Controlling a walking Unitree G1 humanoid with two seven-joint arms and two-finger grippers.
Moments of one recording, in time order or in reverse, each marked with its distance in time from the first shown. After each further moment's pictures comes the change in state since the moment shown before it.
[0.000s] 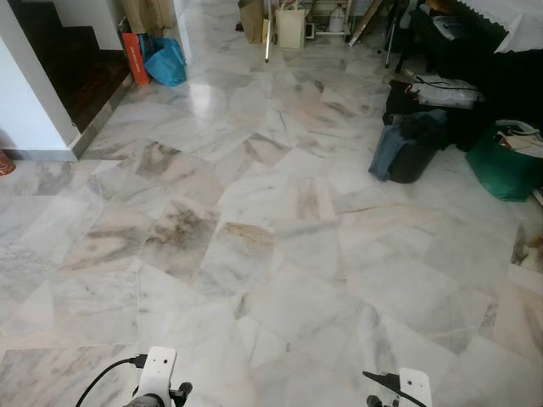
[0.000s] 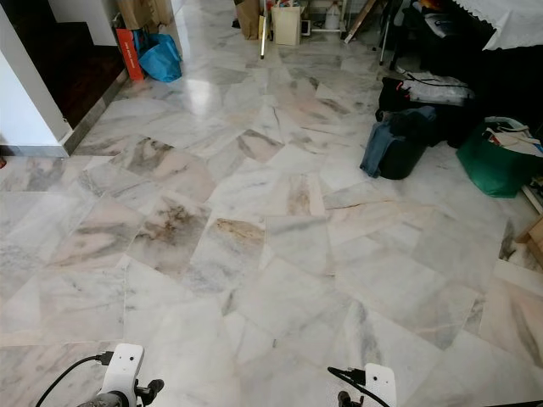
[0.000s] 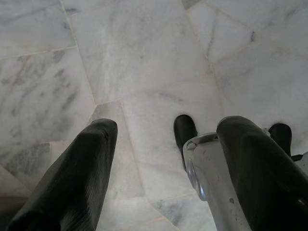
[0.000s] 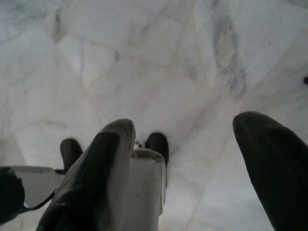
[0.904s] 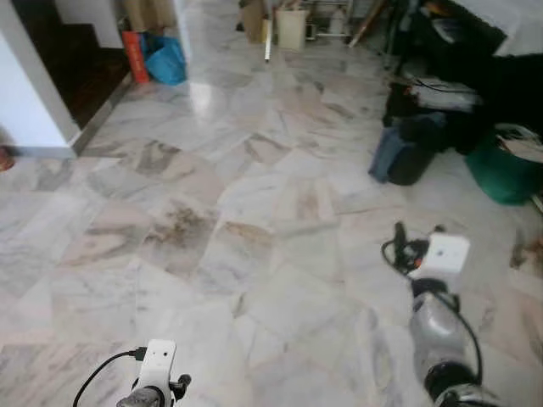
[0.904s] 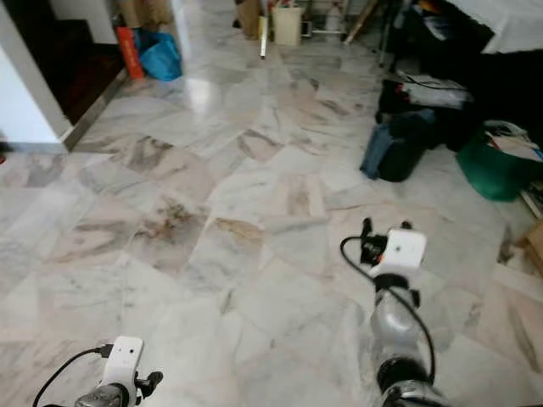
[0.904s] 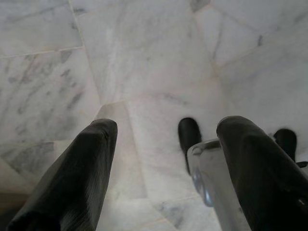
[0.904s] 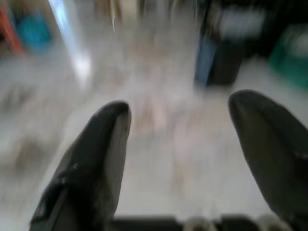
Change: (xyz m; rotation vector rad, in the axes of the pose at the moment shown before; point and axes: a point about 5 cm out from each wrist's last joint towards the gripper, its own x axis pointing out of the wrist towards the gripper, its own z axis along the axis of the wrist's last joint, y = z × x) left arm 0.002 0.004 0.010 0.015 -0.020 0.022; right arm -0.021 0.031 0.164 -0.037 -0.847 0.032
